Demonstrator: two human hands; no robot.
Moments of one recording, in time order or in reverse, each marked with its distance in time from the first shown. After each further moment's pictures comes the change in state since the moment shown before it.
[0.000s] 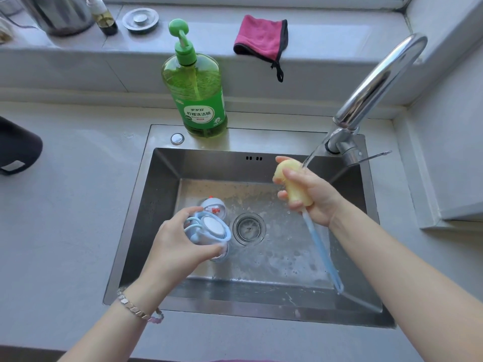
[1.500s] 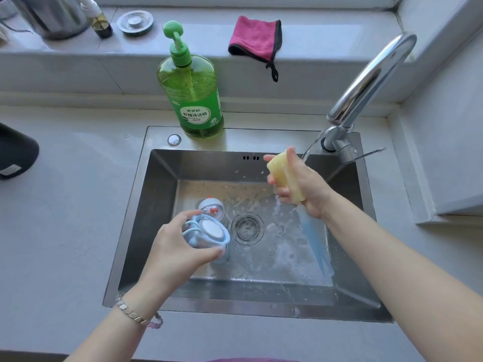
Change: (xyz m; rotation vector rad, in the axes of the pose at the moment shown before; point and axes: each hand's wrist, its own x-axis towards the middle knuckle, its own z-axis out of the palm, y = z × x) left_hand -0.003 -0.008 0.002 -0.001 -0.008 0.008; right_hand 0.004 -0.003 0.008 -0.179 -0.016 -0.050
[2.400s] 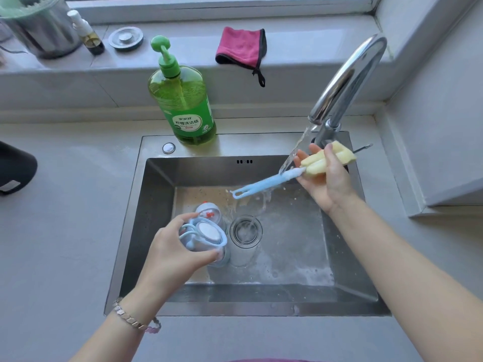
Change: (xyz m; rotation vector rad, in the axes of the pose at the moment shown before) left_hand -0.005 0.007 0.000 0.028 0.005 0.057; right_hand -0.012 -0.009 -0.032 0.514 0.438 -0.235
